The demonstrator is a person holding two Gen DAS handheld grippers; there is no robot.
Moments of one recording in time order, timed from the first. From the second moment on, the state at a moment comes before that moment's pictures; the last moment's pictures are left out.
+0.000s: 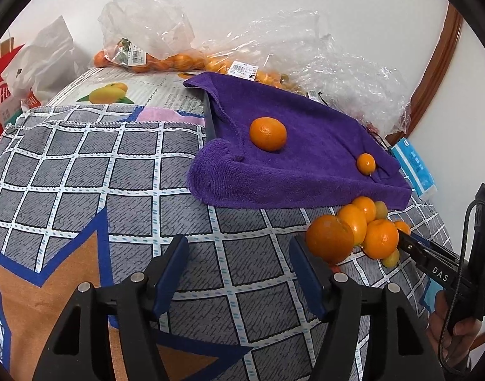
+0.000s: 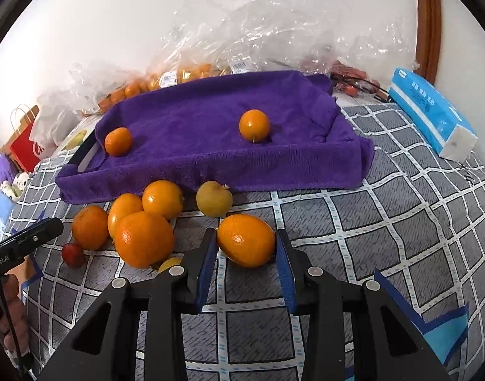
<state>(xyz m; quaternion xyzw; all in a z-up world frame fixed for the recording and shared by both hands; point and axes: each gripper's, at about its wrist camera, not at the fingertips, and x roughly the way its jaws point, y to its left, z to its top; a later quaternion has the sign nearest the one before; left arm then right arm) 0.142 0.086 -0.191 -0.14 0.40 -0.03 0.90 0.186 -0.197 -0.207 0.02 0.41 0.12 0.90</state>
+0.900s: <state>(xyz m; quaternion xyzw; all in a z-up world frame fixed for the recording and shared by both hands) 0.133 0.068 -0.185 -0.11 0.40 -0.08 0.91 0.181 -0.198 -0.201 0.02 0.38 0.13 0.91</state>
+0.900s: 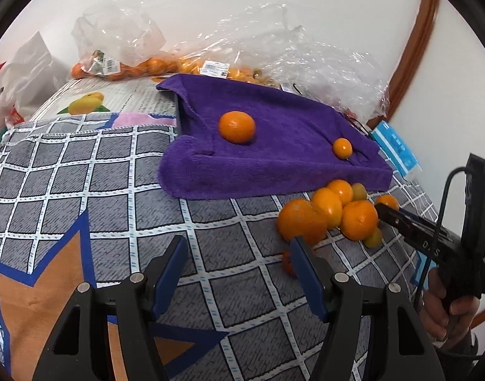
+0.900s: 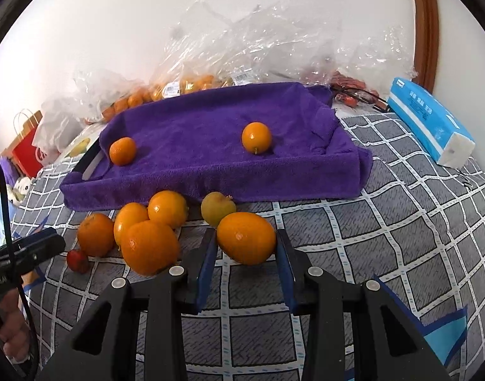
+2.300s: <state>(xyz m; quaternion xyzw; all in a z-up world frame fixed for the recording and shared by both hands) 0.138 0.013 -0.191 -0.06 0.43 -0.14 0.89 0.176 -0.214 -0.197 0.07 0.36 0.15 0.92</state>
